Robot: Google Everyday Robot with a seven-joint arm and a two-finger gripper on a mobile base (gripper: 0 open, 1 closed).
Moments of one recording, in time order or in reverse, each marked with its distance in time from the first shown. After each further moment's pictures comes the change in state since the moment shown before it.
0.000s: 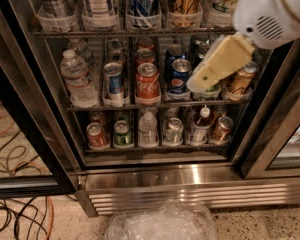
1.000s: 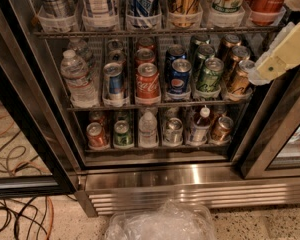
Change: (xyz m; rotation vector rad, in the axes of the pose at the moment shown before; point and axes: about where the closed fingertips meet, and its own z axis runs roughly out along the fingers) arm 0.062 -0.046 -0.050 0.029 0.084 0.027
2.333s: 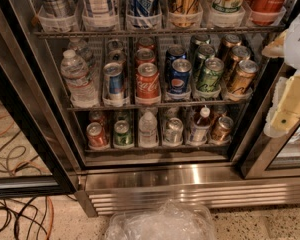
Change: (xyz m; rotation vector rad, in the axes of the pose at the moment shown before) arm 0.057 0.056 0.032 -0.239 0.271 -0.239
